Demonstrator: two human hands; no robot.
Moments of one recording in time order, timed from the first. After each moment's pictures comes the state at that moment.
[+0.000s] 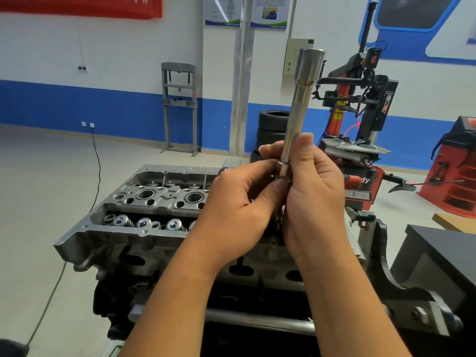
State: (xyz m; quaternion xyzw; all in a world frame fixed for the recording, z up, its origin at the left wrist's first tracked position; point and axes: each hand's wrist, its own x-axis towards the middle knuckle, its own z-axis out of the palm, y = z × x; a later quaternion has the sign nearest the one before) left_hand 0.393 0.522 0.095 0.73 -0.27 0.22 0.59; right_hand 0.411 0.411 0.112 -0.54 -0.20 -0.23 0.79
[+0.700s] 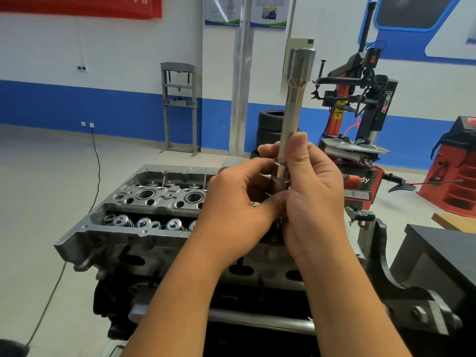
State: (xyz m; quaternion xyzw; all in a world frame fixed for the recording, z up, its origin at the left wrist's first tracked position) left_hand 0.394 0.519 0.096 0.74 -0.23 0.25 0.58; right_hand 0.413 0.411 0.110 -0.54 -0.21 -0.21 0.79
